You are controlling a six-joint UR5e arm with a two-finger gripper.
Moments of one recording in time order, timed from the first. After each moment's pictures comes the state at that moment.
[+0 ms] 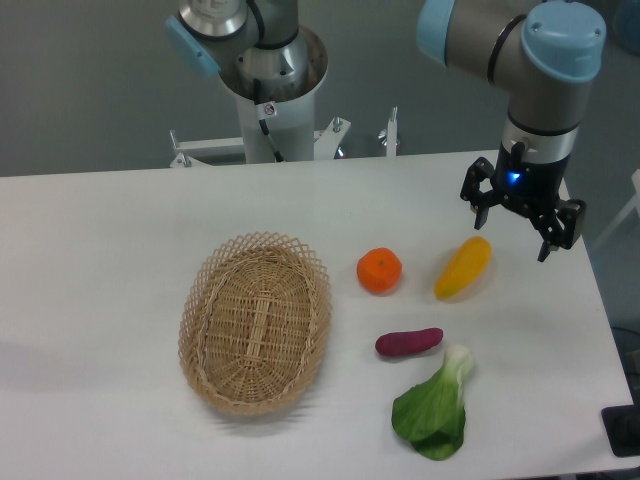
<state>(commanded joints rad) 2.75 -1.86 -1.49 -1.15 1.46 1.48</state>
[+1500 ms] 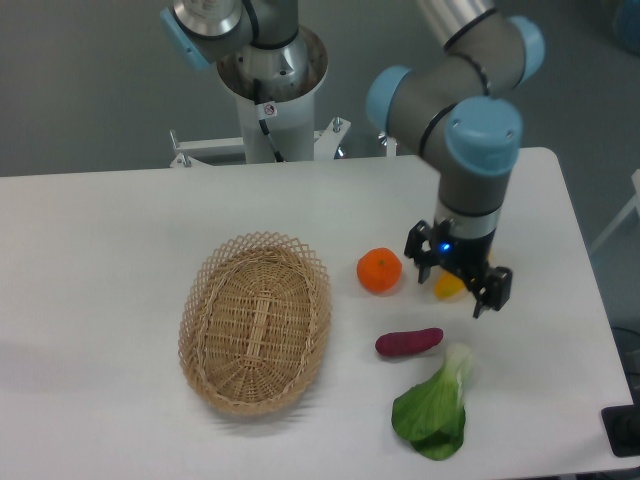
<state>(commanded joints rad) 2.56 -2.00 -1.64 -0.88 1.56 1.35</state>
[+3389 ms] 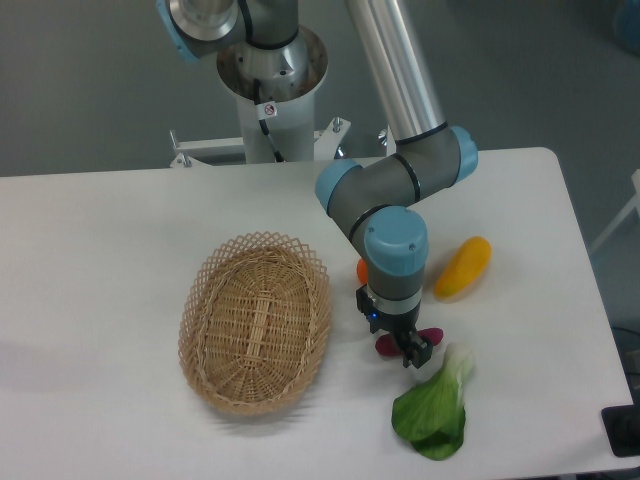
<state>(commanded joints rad) 2.49 -2.14 -1.69 -0.71 1.60 1.42</state>
